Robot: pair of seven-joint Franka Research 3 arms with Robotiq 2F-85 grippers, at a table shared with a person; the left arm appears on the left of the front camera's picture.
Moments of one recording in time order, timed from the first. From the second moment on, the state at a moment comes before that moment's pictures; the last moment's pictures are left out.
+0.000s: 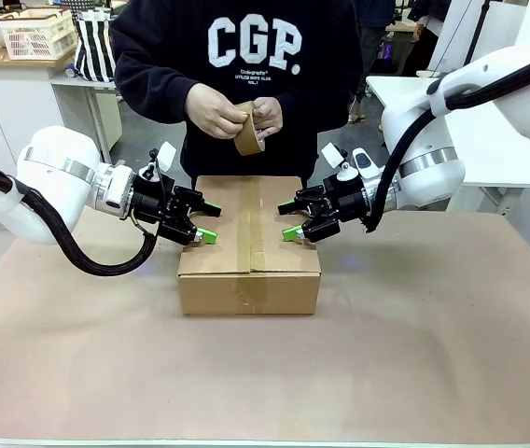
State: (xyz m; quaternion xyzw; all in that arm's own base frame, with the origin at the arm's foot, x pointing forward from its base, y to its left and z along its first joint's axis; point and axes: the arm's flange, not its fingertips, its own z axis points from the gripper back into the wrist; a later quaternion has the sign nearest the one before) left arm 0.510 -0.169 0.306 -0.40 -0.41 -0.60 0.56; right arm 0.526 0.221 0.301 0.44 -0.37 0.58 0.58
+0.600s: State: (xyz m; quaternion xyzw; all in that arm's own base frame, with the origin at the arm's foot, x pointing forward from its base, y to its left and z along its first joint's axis) left arm 0.510 -0.169 0.306 -0.40 -0.41 -0.60 0.56; right arm 0.526 0.221 0.301 0.44 -0.37 0.58 0.58
